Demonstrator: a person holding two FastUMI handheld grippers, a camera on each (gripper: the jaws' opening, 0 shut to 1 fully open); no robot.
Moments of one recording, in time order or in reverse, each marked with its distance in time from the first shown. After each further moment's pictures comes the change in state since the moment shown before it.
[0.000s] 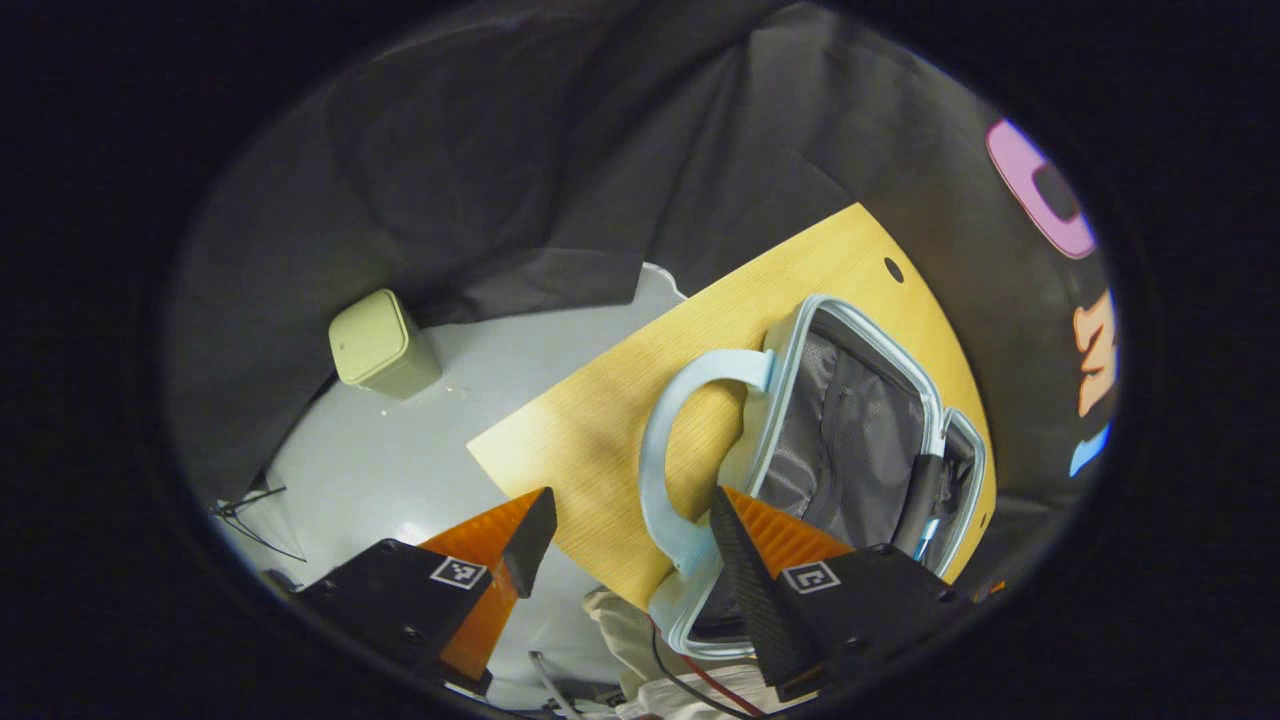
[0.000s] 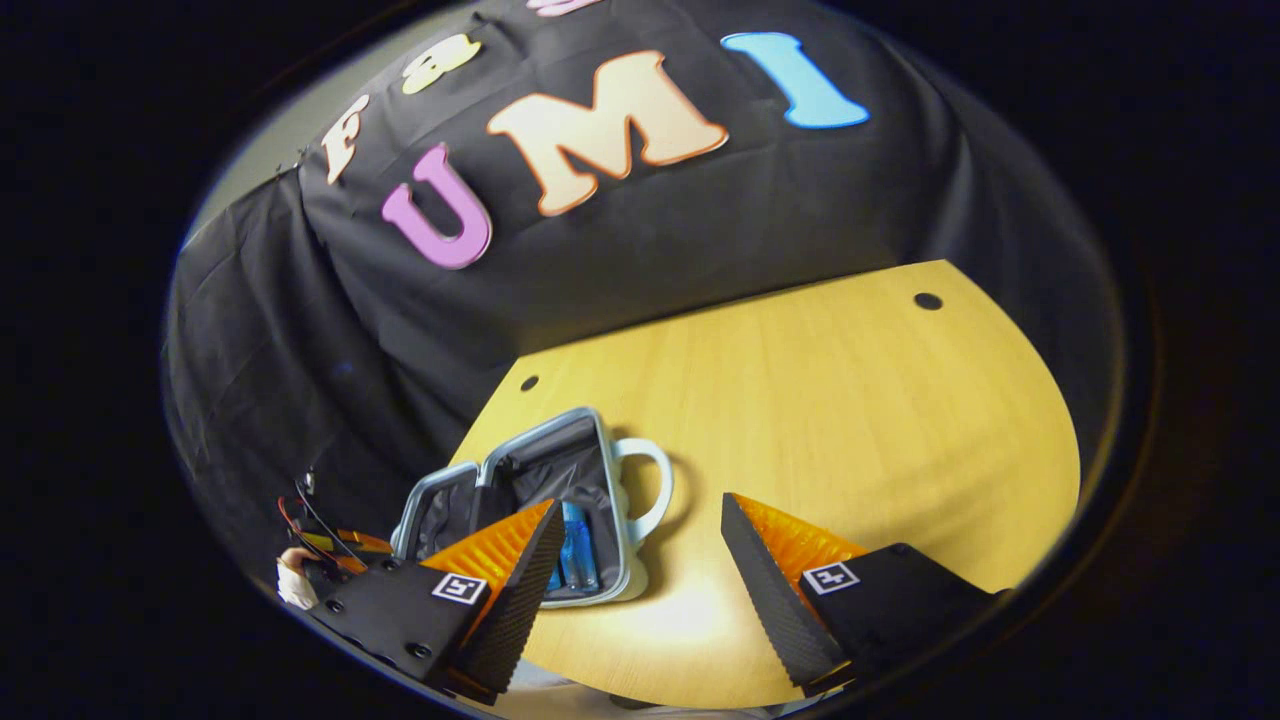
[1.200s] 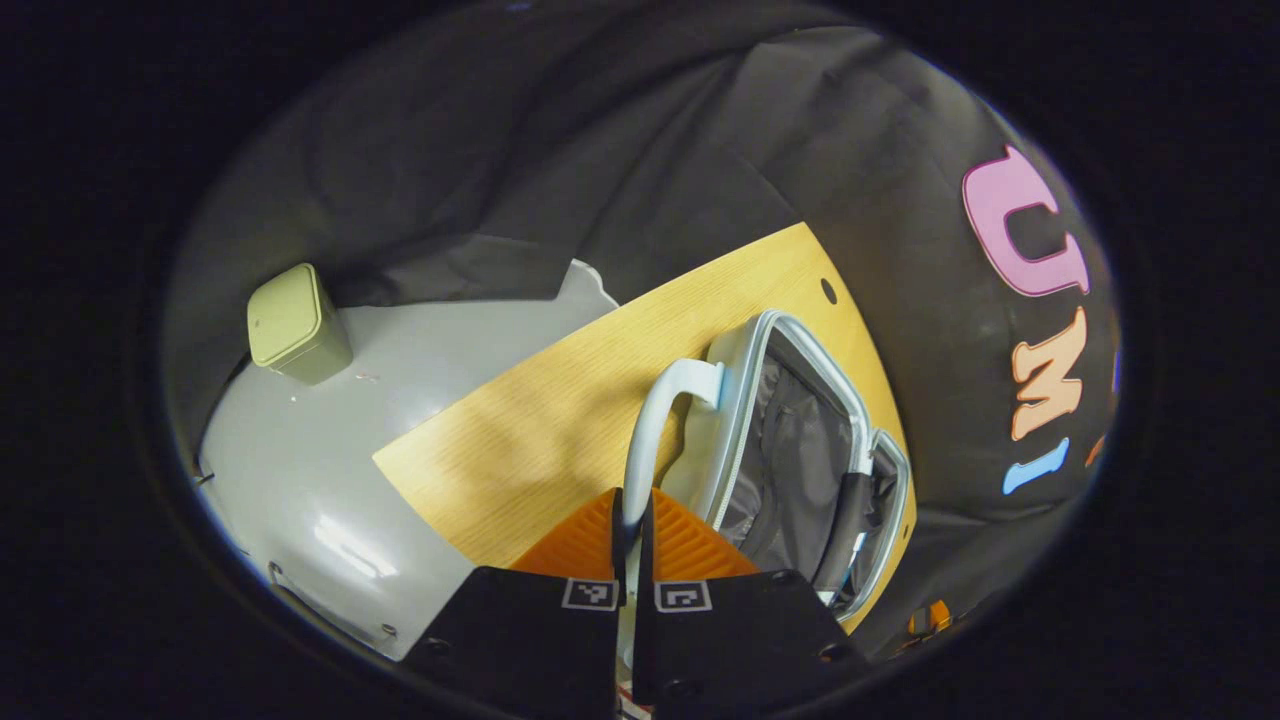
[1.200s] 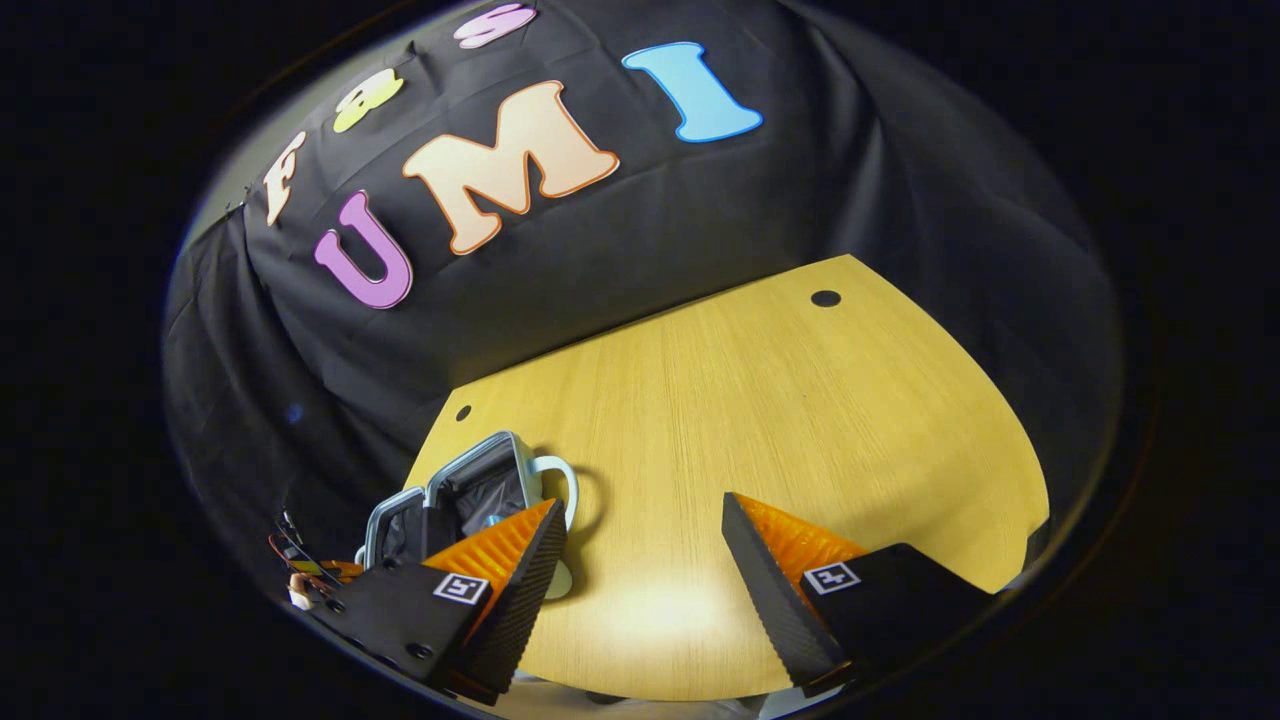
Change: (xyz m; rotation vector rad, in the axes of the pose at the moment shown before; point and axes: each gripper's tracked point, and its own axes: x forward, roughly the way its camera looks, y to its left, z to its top) left arm 0.003 -0.033 0.012 -0.057 -0.045 -0.261; right arm -0.024 -0.065 -0.004 0.072 -0.006 -0.134
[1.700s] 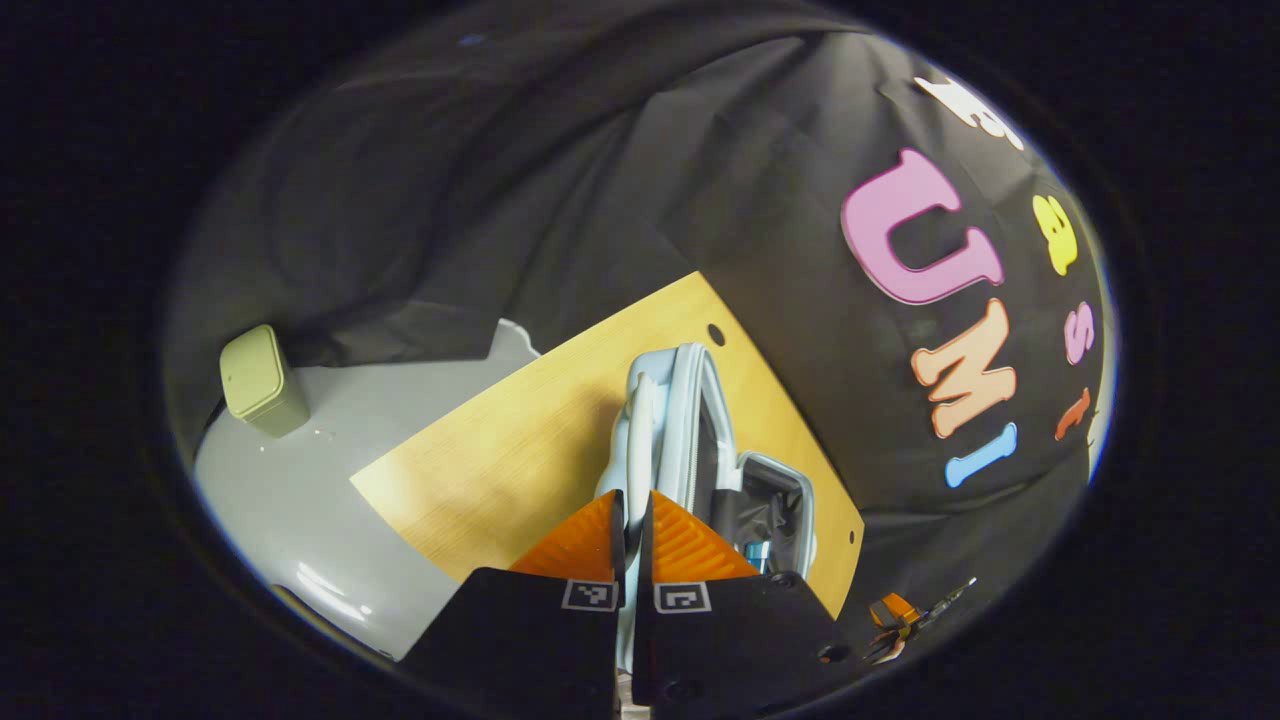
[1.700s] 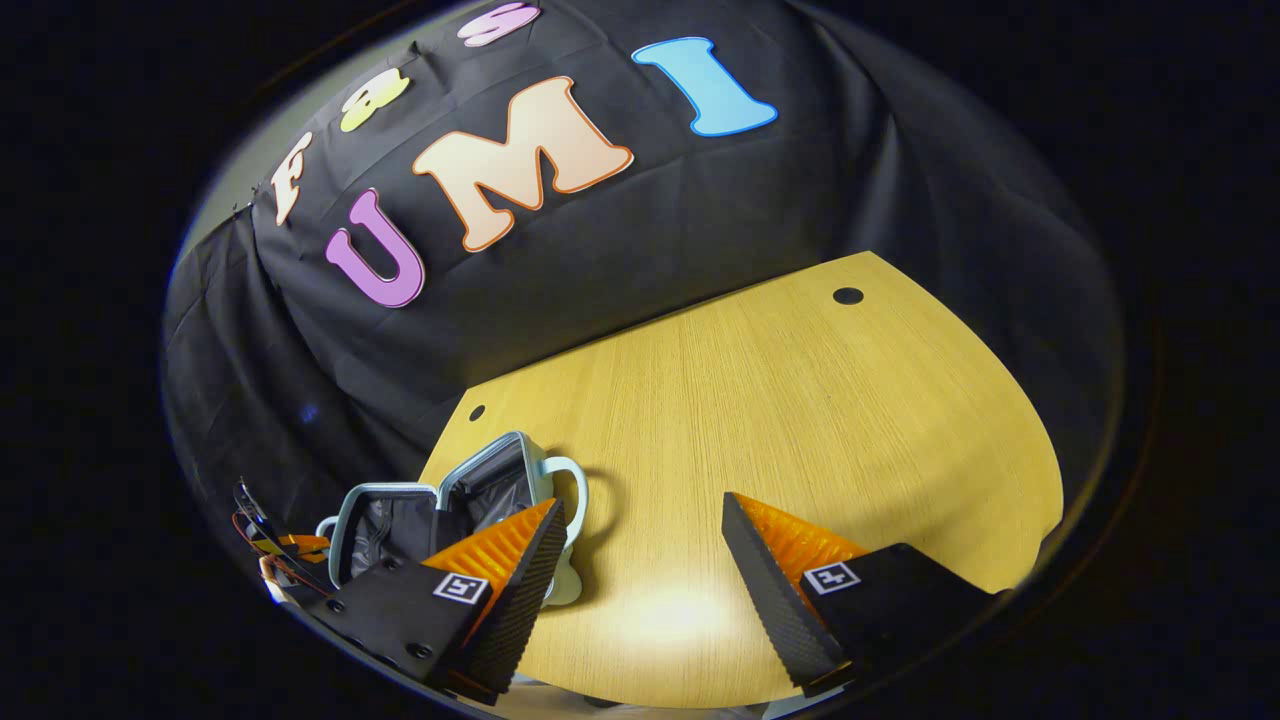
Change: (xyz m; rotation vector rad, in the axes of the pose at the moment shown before) left arm -0.086 -0.109 0.022 0.122 -0.147 -0.173; right arm 0.013 0.004 -0.003 0.010 -0.003 0.042
